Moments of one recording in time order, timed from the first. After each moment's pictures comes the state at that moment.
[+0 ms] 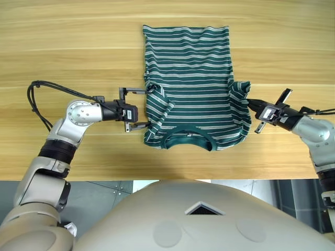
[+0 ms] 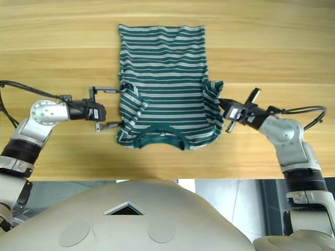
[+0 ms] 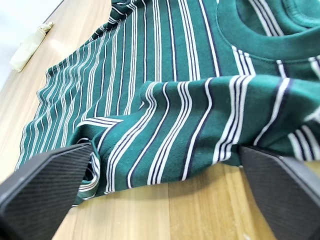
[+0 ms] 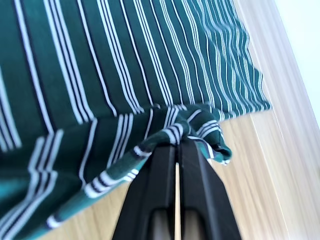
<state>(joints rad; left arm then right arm) -0.18 0.69 -0.38 0.39 0.11 -0.64 -0.93 0.12 -0.85 0.10 0.16 -0.13 -0.46 0.65</state>
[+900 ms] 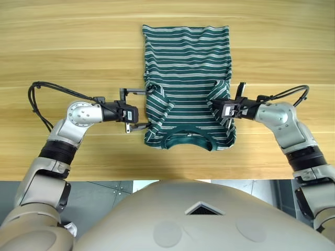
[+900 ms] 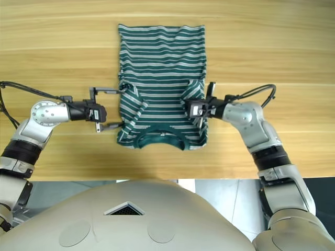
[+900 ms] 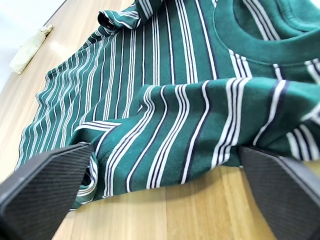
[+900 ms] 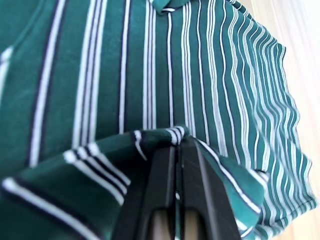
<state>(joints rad) -0.17 0.69 -0.38 0.37 0.11 -0.65 -0.93 -0.14 -0.66 0.35 0.21 -0.30 -0.39 0.74</state>
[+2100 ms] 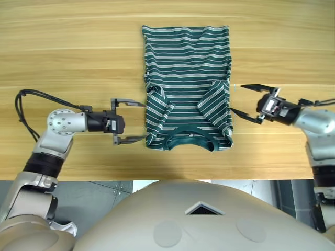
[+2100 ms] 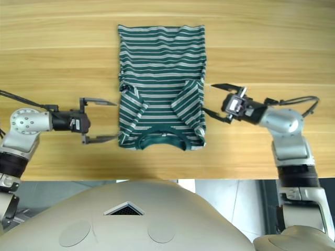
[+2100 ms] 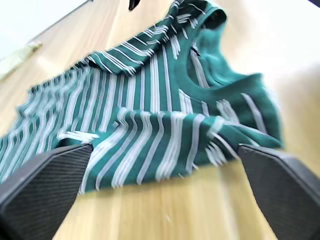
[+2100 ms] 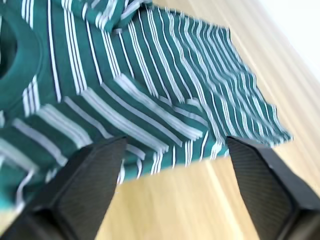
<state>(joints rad) -0.02 0.83 -0.30 0.24 -0.17 -0.65 -1.17 0.13 -0.81 0.01 0.08 0.09 -0.33 0.91</state>
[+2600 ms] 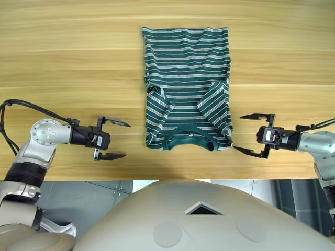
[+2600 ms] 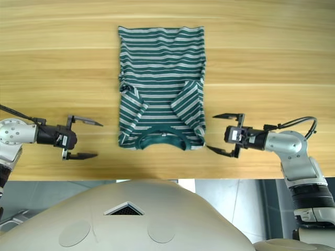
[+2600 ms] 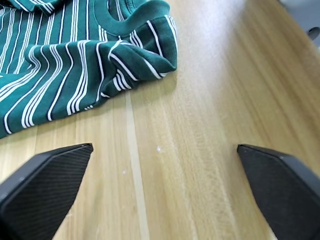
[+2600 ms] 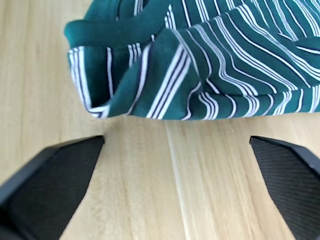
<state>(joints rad) 0.06 0.91 -0.30 0.31 -0.12 -0.70 -1.30 0.30 -0.91 0.10 0.06 0.06 -0.35 1.05</state>
